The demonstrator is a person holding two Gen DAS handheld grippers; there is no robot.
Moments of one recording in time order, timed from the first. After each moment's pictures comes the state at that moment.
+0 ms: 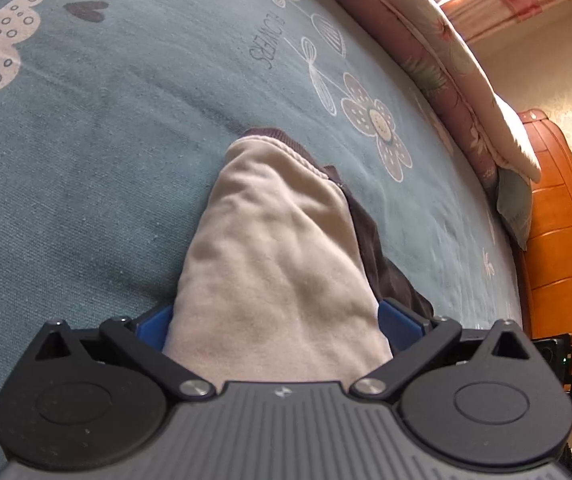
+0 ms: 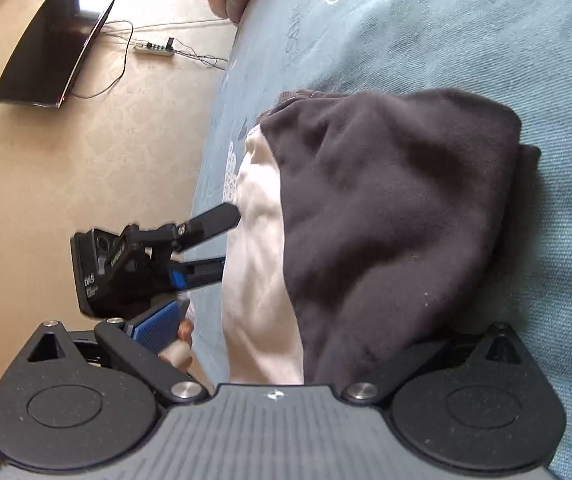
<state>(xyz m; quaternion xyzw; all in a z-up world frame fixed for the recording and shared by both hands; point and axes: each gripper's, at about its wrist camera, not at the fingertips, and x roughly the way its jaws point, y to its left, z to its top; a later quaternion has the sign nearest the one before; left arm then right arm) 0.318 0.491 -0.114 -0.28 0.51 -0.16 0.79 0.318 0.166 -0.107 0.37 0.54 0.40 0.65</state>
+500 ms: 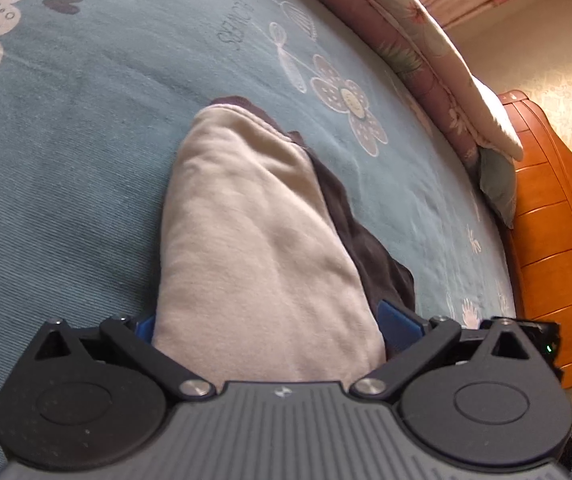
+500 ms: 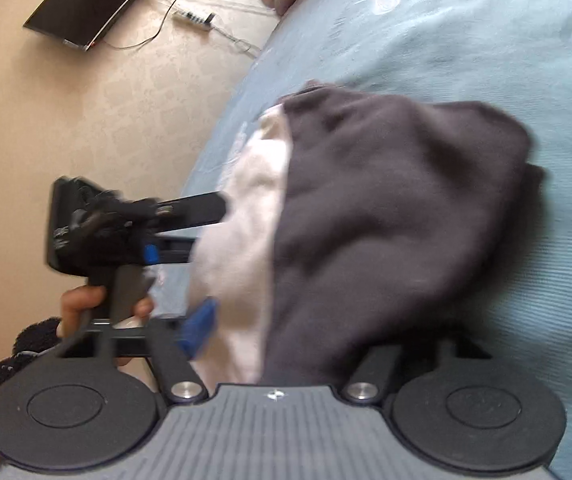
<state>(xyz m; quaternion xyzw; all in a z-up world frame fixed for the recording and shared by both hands) 0.297 0.472 -0.108 -0.27 0.50 -0.19 0.80 0.300 0.158 -0.112 0.29 0.49 0.42 0.70</state>
